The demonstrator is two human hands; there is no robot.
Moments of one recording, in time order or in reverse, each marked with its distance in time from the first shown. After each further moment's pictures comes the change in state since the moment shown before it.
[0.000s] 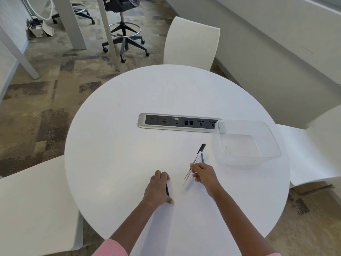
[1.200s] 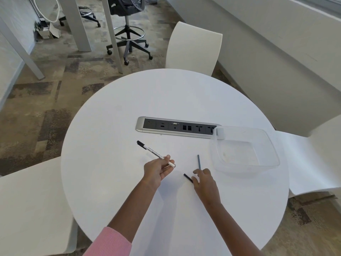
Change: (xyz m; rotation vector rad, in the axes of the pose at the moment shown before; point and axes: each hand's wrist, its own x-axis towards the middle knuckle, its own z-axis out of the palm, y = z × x) left_hand 0.015 0.052 -0.062 -1.702 0.168 -0.369; right_hand 0.000 0.016 -0.013 -0.924 0.155 -0.348
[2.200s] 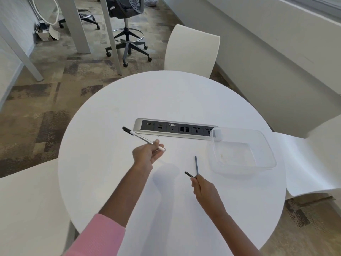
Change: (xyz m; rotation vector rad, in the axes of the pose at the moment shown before) left_hand -0.003 0.042 0.015 -0.042 0.070 0.166; right_hand -0.027 -0.003 -0.026 0.166 -0.085 -0.114
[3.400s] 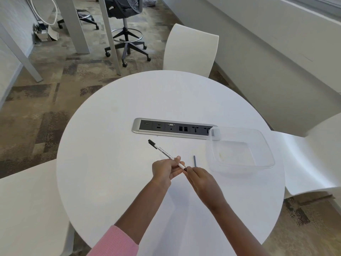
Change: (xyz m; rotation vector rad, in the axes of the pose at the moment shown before) left_hand -0.025 -0.050 0.019 0.133 -0.080 -0.141; right_hand 0.017 -0.007 -0.012 -0.380 0.329 -0.636
